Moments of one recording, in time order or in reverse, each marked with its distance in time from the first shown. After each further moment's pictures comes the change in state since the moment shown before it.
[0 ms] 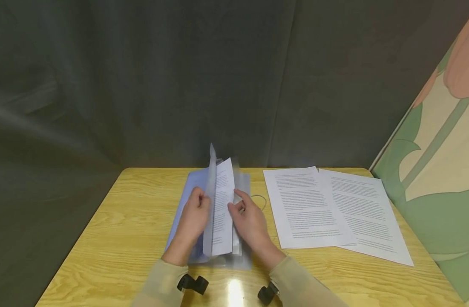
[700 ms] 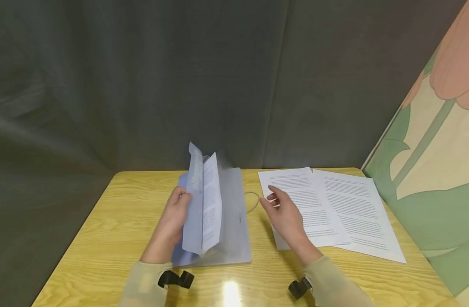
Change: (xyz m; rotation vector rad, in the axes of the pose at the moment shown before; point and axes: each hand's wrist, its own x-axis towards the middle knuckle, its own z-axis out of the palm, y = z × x) left_hand 0.009 -0.012 -0.031 -0.358 -0.089 -0.146; right_hand 0.008 0.043 -0.086 -0.178 0.033 0.059
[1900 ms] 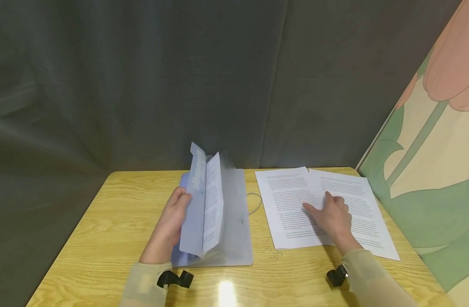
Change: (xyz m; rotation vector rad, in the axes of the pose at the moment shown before) left_hand 0.004 -0.008 0.007 -0.103 -0.079 -0.018; right_hand 0.019 0.109 -0.091 -0.420 -0.025 0.296
